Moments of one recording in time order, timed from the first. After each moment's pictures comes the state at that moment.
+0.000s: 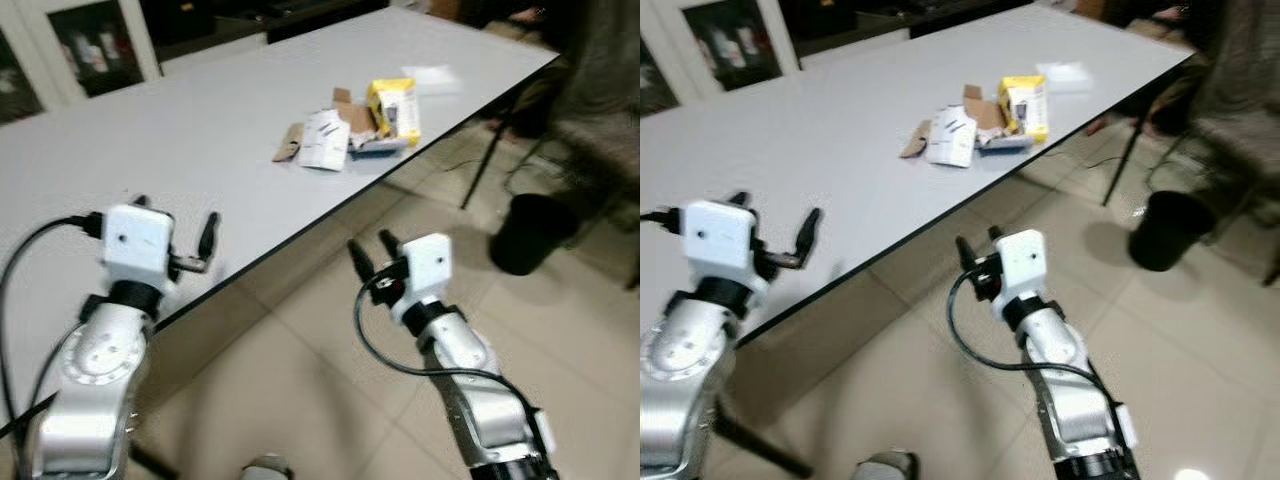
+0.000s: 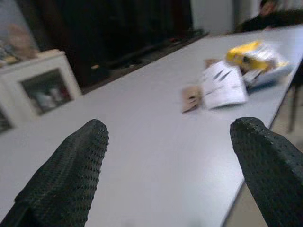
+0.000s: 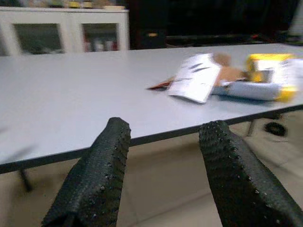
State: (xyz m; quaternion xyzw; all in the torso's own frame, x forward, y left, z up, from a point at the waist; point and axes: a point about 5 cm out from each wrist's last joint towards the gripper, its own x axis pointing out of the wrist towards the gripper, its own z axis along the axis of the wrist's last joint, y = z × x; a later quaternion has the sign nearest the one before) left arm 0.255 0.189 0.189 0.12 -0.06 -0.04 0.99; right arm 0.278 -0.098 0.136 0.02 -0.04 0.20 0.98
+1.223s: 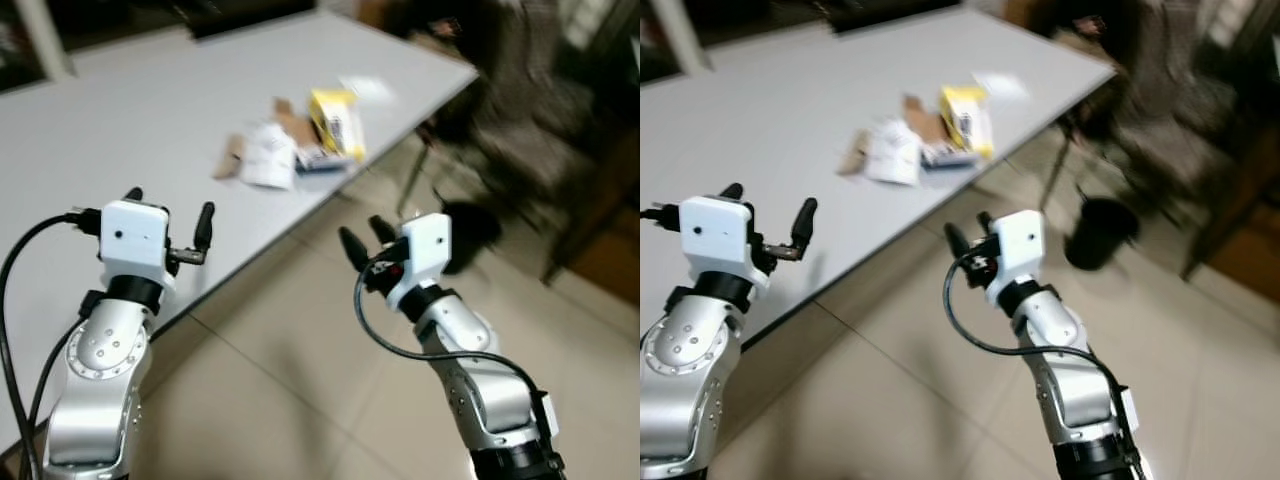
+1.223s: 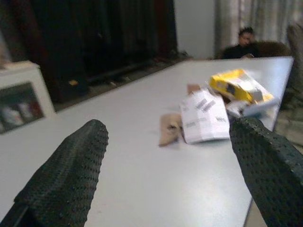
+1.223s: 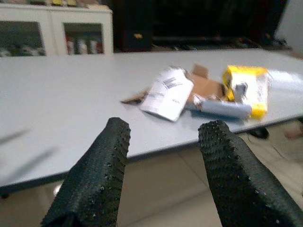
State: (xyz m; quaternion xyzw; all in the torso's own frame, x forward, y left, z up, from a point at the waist) left arm 0.259 0.191 0.189 0.13 -0.08 -0.02 0.99; right arm 0.283 -0.091 0.150 0.04 -0.03 0.25 0.97
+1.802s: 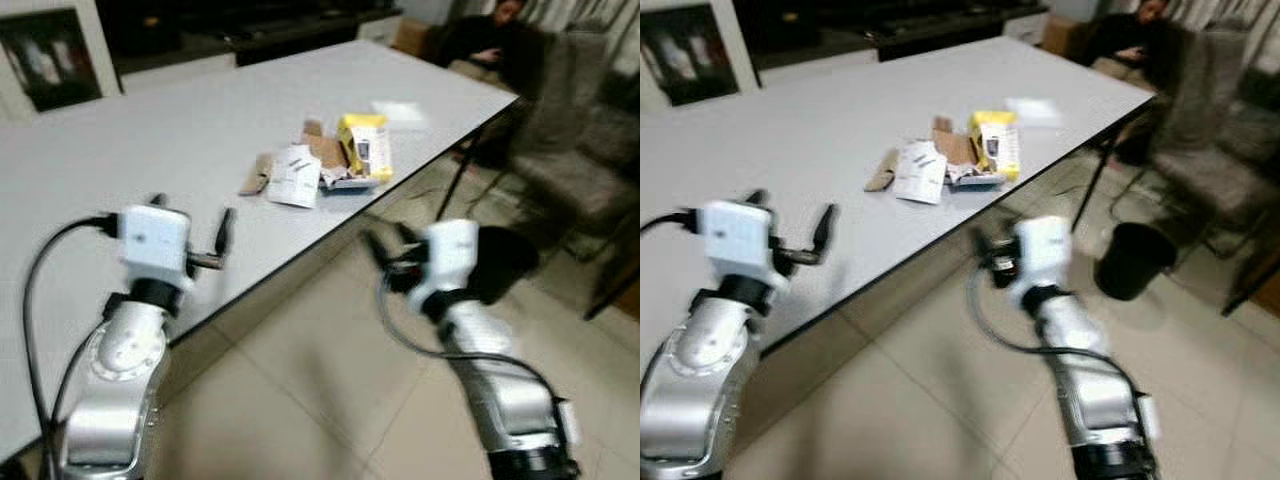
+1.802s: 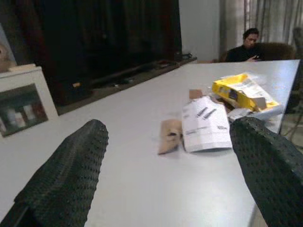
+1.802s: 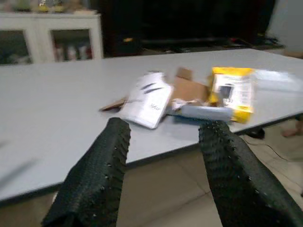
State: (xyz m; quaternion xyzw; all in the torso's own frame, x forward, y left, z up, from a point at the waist) left arm 0.260 0.178 0.185 0.12 -0.08 -0.04 0.99; right arm 0.285 -0.117 0.142 0.05 -0.02 0.19 0.98
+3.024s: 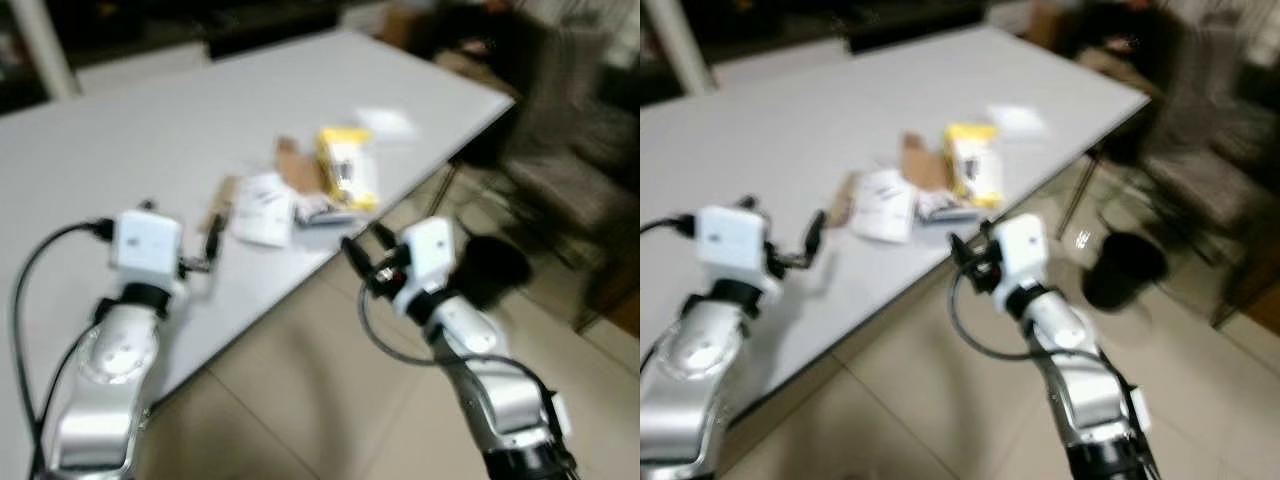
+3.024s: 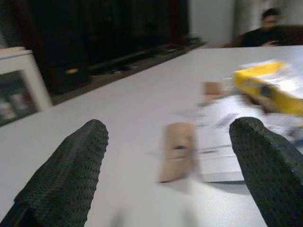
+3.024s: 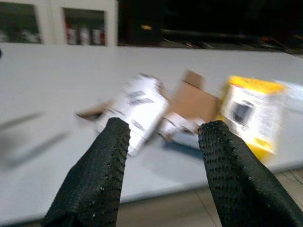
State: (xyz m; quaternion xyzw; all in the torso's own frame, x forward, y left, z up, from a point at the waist) left arm 0.258 0.192 0.178 0.13 -0.06 -0.01 0.99; right arm 0.281 -0.092 0.147 0.01 -0.02 0.28 0.96
